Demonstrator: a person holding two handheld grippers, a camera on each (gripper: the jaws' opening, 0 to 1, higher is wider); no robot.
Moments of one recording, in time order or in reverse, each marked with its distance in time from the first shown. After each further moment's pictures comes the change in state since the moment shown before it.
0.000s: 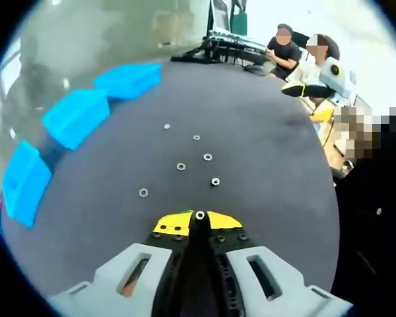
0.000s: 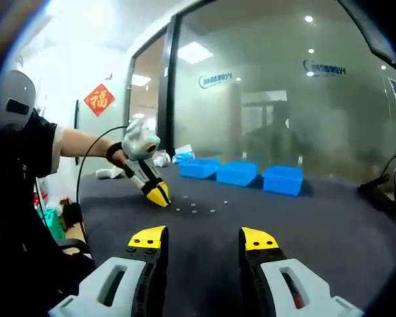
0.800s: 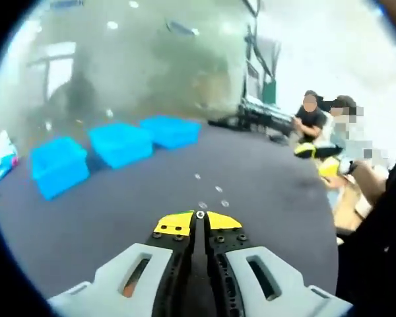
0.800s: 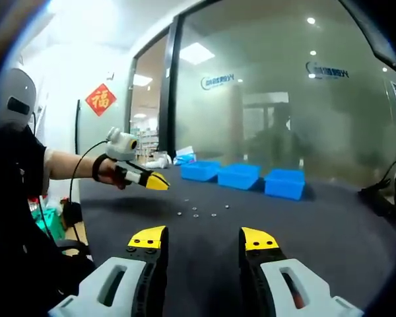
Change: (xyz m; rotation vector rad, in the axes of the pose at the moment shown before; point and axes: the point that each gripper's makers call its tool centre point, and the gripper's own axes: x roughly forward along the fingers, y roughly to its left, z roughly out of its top) left arm -0.054 0.023 0.031 -0.201 -0.508 0.256; right arm 0.003 0.000 0.008 -0.010 -0.007 0.002
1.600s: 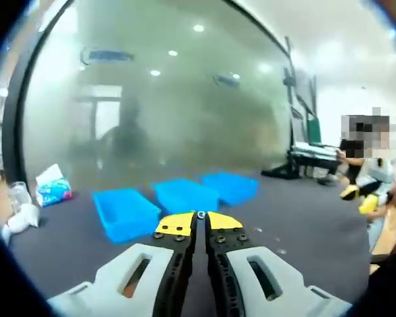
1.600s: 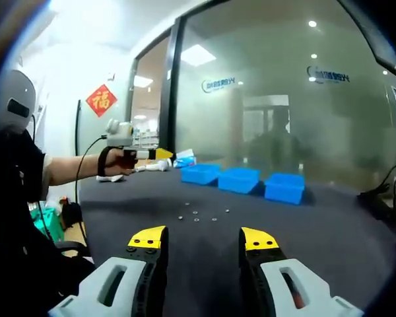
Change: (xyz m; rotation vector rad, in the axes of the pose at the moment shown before) left arm -0.028 0.093 0.082 -0.014 -0.265 0.305; right arm 0.000 0.002 0.006 -0.009 -0.012 -0.004
